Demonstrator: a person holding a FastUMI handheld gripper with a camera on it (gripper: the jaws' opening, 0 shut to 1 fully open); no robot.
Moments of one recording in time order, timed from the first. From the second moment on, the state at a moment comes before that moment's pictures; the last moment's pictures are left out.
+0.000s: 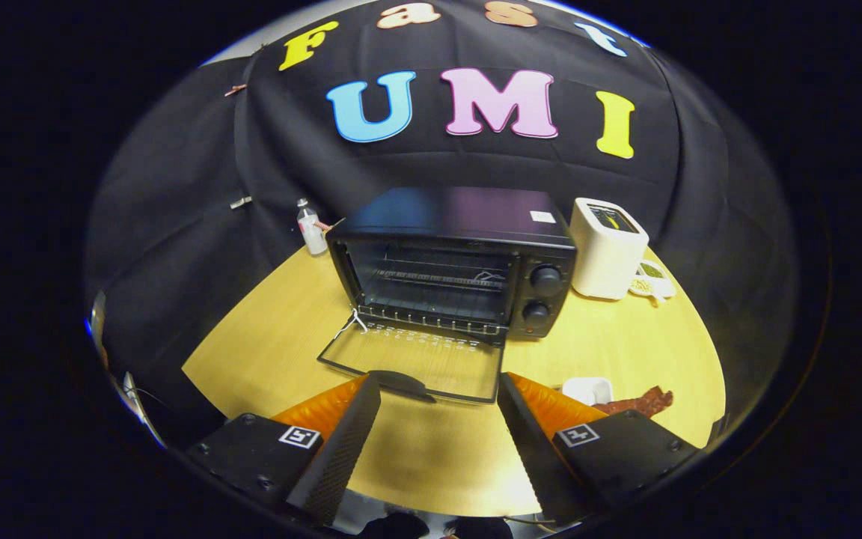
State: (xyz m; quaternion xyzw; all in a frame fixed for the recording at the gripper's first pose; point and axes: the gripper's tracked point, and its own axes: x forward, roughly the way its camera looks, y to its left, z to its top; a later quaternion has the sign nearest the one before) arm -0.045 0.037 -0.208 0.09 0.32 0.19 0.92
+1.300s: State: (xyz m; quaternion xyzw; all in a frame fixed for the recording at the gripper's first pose) arm -0.017 -0.137 -0.349 0.24 0.53 0.22 0.78
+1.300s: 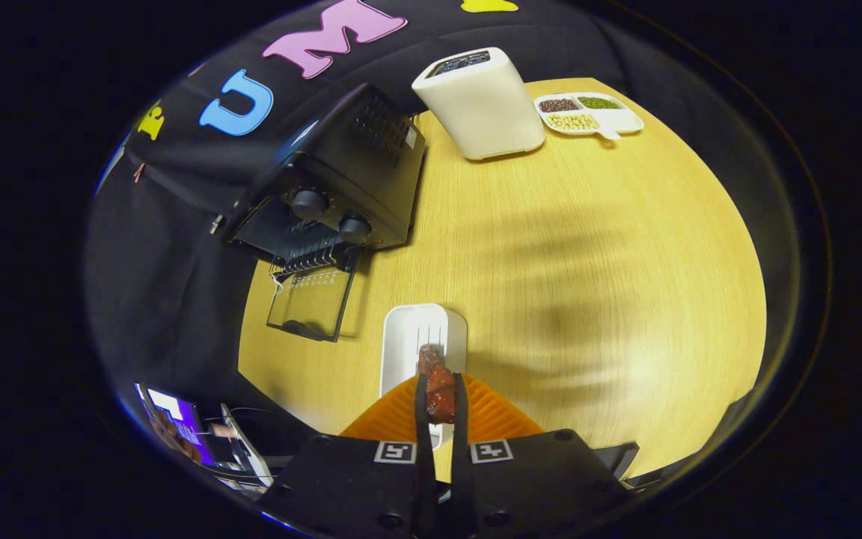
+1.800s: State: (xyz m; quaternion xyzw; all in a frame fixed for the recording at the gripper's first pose) arm -0.032 -0.064 -0.219 0.28 0.40 0.20 0.85
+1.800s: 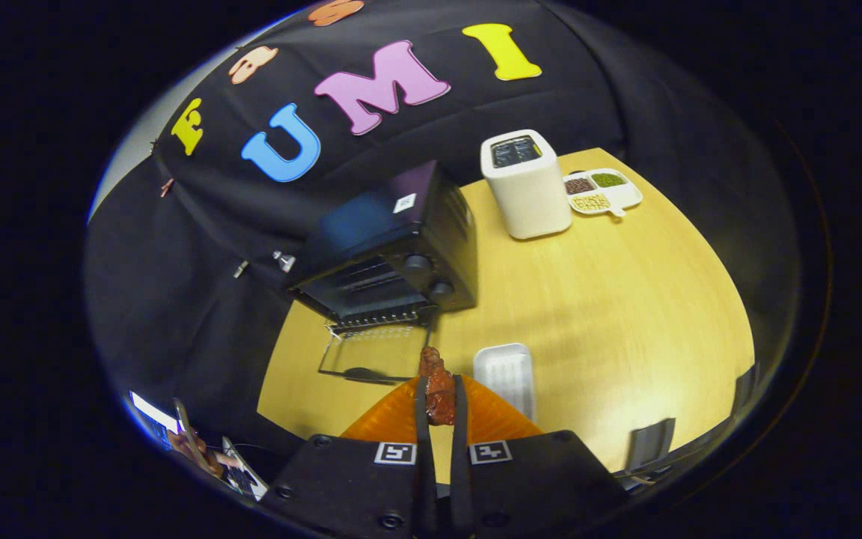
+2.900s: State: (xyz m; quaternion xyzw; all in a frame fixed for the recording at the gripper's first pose) arm 0.121 0.151 -0.249 0.39 0.26 0.17 0.87
